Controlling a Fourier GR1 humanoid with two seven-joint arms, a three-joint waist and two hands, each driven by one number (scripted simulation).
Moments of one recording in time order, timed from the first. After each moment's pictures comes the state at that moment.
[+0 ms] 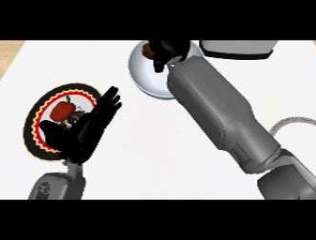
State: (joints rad) left arm -0.15 0.03 -0.12 -1.56 0.15 -0.12 0.18; right arm -1.27 -0.01 0.34 -0.57 0.92 -0.21 0.45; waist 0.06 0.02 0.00
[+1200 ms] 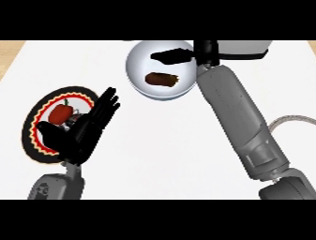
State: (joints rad) left arm -0.14 0.02 -0.11 -1.56 0.15 -0.12 0.18; right arm -1.10 0.00 -0.10 -0.62 0.32 -0.45 -0.23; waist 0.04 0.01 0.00
